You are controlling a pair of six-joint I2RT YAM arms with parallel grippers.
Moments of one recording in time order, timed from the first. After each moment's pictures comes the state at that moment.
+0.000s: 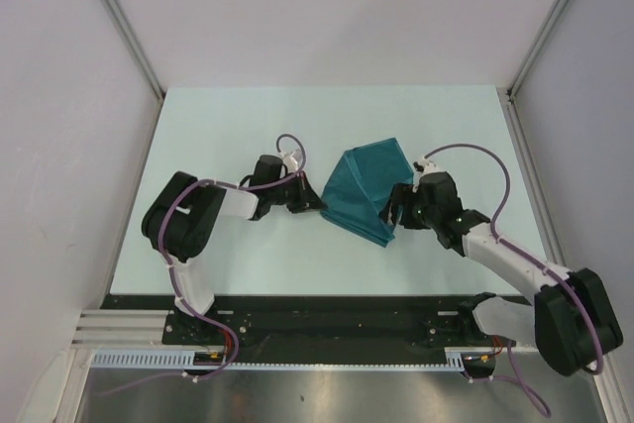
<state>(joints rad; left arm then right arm) -0.43 1.86 0.79 0.42 0.61 -0.69 0.43 1.17 0.57 -0.14 -0.12 0.53</state>
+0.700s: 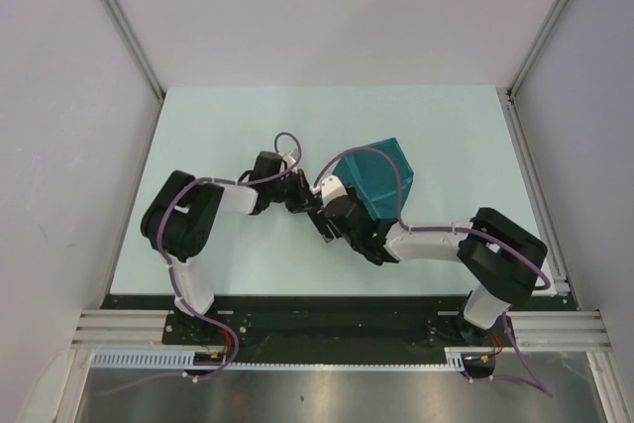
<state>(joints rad) -0.41 1.86 0.84 0.28 0.63 -0.75 1.01 1.62 0.81 0.19 0.45 0.12</state>
